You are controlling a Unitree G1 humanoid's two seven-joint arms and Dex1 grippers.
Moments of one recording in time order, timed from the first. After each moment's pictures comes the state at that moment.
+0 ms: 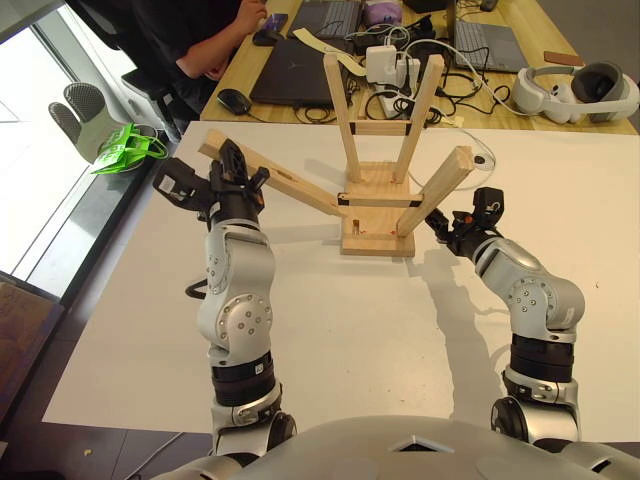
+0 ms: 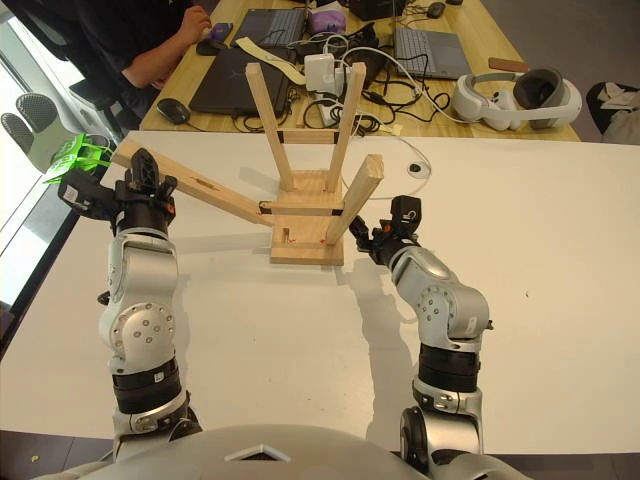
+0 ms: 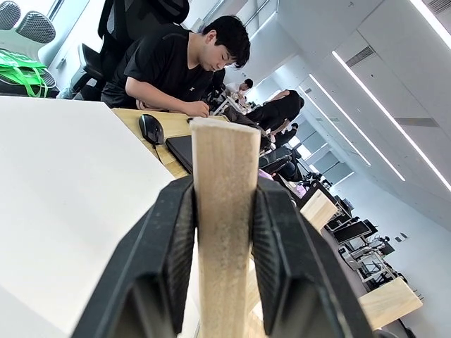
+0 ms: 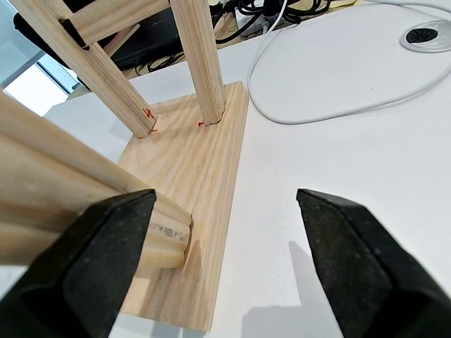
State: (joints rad) left arm -0.17 -0.06 0.11 -0.45 -0.70 0.28 0.51; right arm -0.24 -0.08 -0.16 -0.23 0.45 0.94 0.05
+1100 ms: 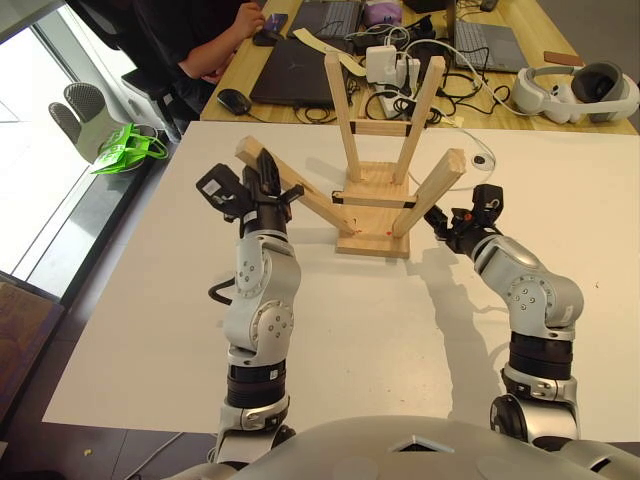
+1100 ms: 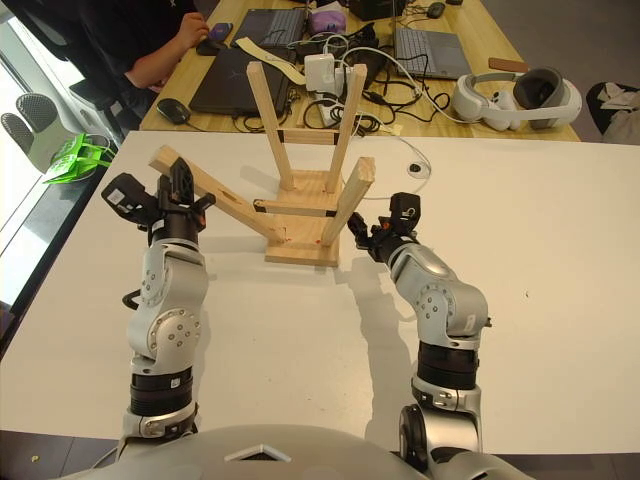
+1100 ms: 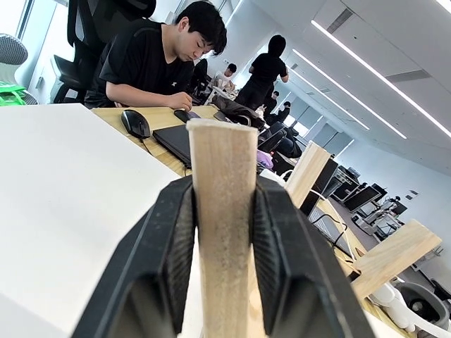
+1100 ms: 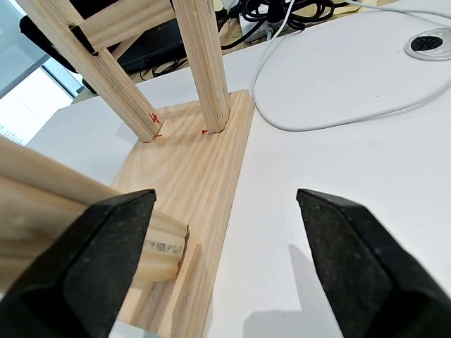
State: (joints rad) left arm -0.13 -0.06 -0.05 -0.36 -0.49 0.20 0.41; right arm -0.25 -0.07 -0.16 -0.22 0.45 0.93 0.06
